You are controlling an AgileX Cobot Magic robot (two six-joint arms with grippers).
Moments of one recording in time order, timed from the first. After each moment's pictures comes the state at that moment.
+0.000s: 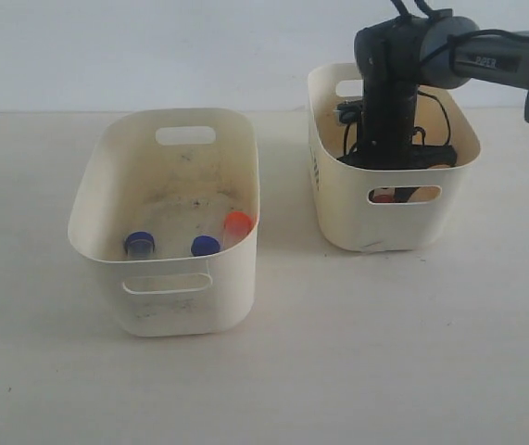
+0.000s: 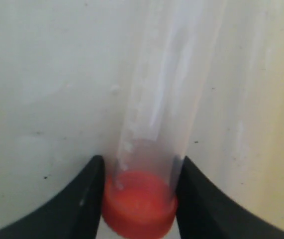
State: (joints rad) left arm 0.00 0.00 0.00 -0.02 0.21 0.02; right arm 0.37 2.40 -1.96 -0.13 1.21 0.32
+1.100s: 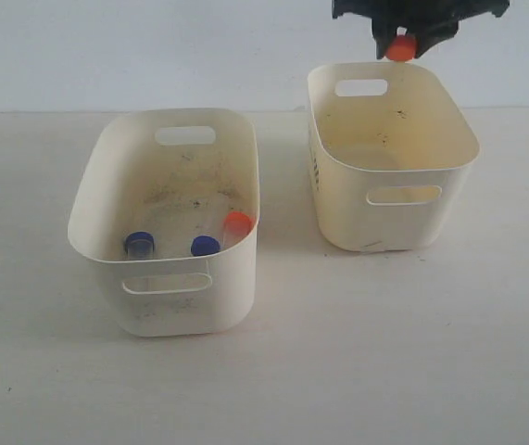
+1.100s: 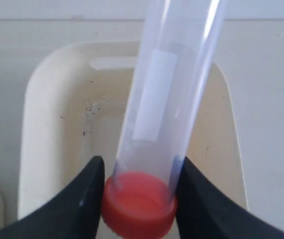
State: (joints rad) left arm 0.00 0.00 0.00 -0.02 0.21 0.02; right arm 0.37 2.00 -1.95 -0.21 1.04 0.42
